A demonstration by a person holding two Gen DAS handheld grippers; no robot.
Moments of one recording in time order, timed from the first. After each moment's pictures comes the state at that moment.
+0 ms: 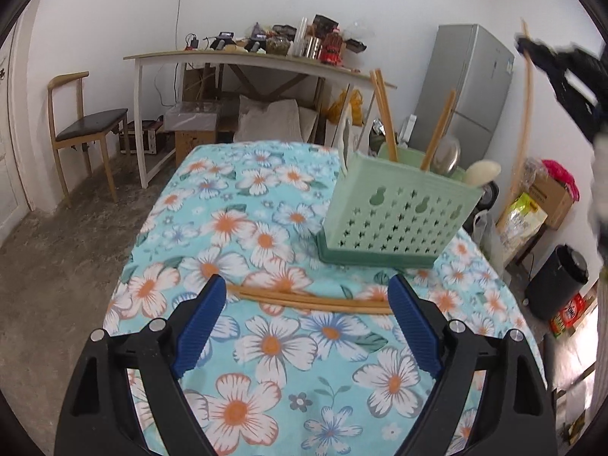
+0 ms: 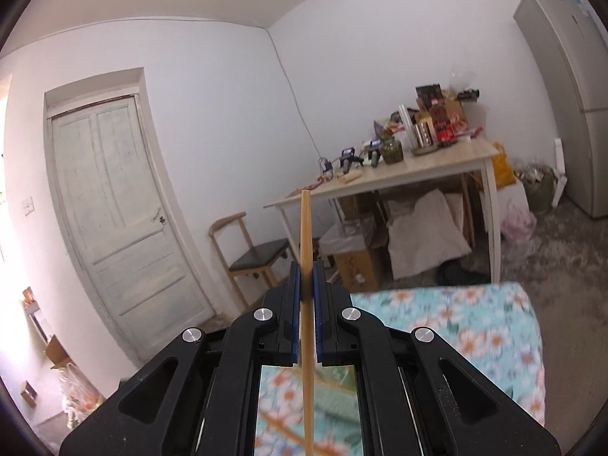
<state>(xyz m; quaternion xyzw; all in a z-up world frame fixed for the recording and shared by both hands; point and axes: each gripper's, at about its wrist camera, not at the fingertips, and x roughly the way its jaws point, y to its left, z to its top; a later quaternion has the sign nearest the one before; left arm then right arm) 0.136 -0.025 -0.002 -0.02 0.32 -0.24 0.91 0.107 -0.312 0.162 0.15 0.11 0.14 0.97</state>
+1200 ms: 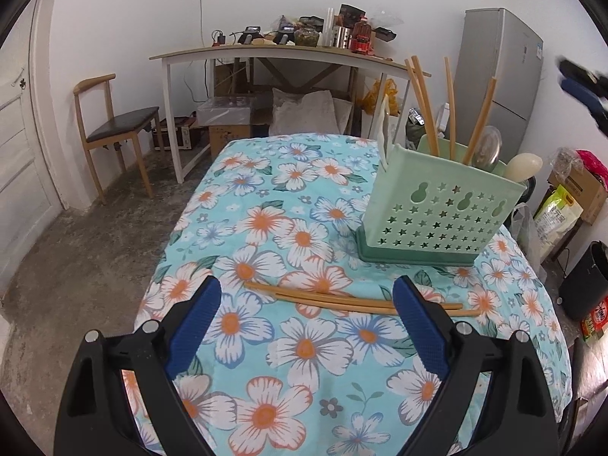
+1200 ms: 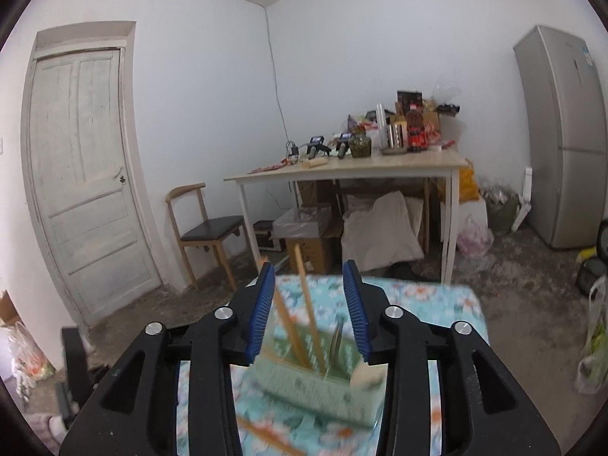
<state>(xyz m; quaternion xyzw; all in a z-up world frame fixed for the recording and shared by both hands) 0.147 -0.027 0.000 0.01 0.34 -0.17 0.93 0.083 -0.317 0.126 0.07 0.15 0.07 0.98</state>
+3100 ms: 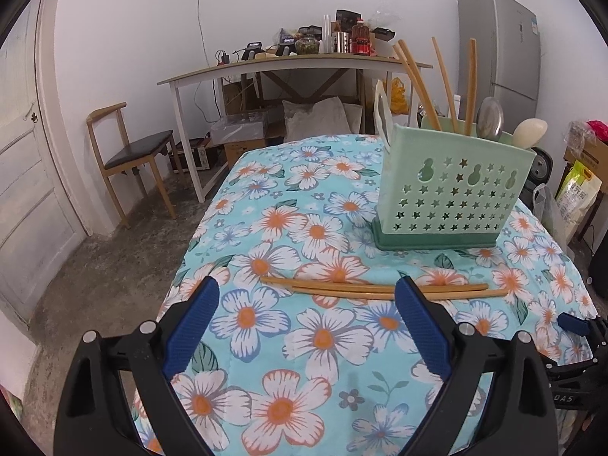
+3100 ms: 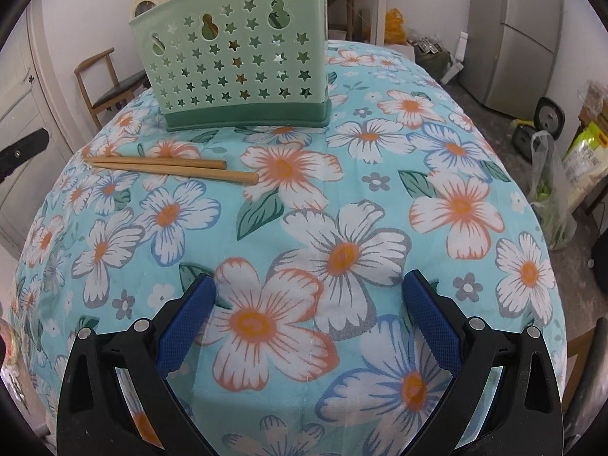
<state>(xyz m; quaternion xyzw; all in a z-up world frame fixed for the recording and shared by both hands) 0.129 -0.038 -0.014 0.06 0.31 -0.14 0.94 0.022 -0.296 -0.100 0.06 0.42 -0.08 0.90</state>
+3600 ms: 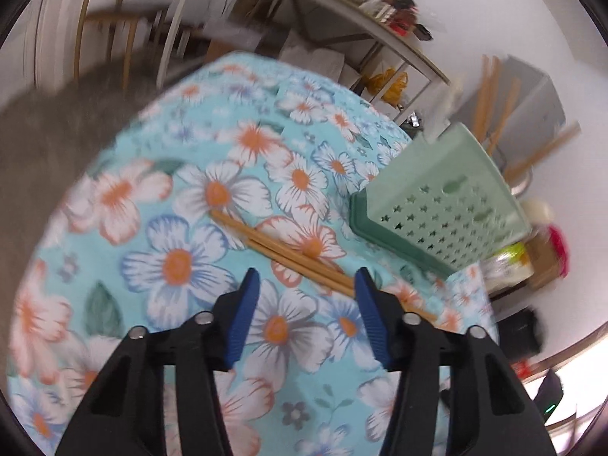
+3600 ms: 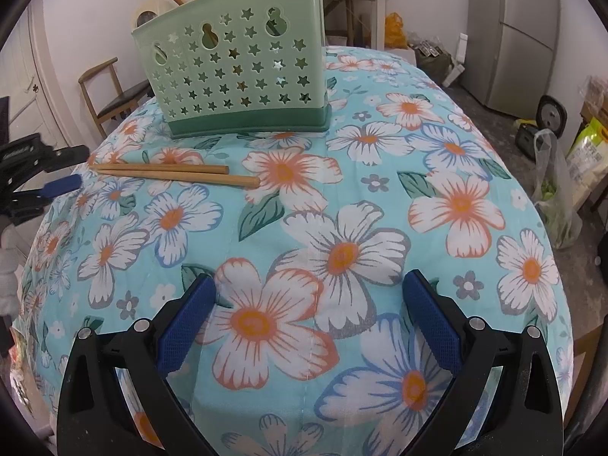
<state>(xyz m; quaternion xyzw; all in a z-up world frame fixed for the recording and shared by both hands) 0.193 -0.009 -0.062 -0.21 0.46 -0.21 0.84 0.017 -0.298 -0.101 0.08 0.40 -0.08 0.91</state>
